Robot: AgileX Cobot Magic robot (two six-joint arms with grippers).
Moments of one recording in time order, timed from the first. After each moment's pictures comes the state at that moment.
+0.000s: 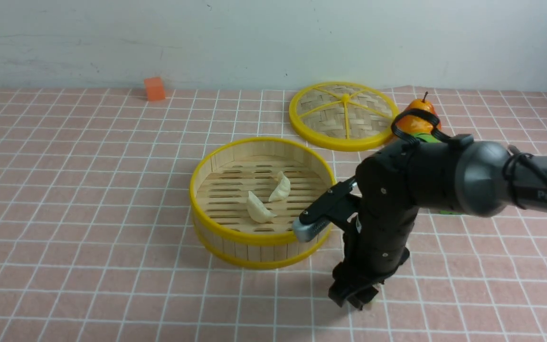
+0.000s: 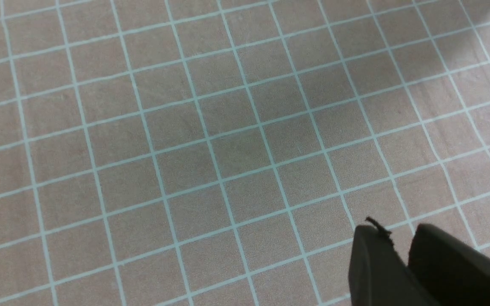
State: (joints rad) right arm 0.57 1.98 -1.33 -0.04 0.84 -0.11; left arm -0.53 0.49 -0.70 0.07 1.12 -0.23
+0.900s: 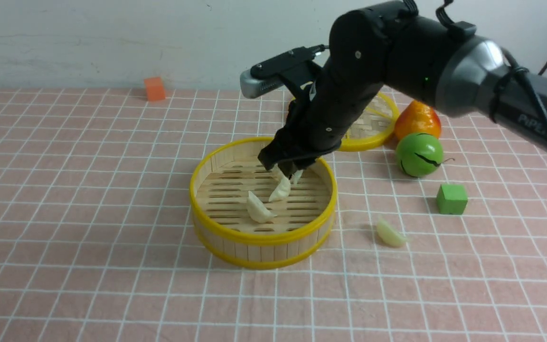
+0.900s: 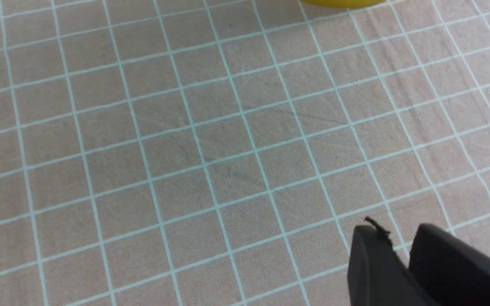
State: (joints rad) right arm 0.57 2.11 -1.99 0.09 1.01 -0.09; left arm -0.53 0.49 -0.70 0.07 1.07 -0.23
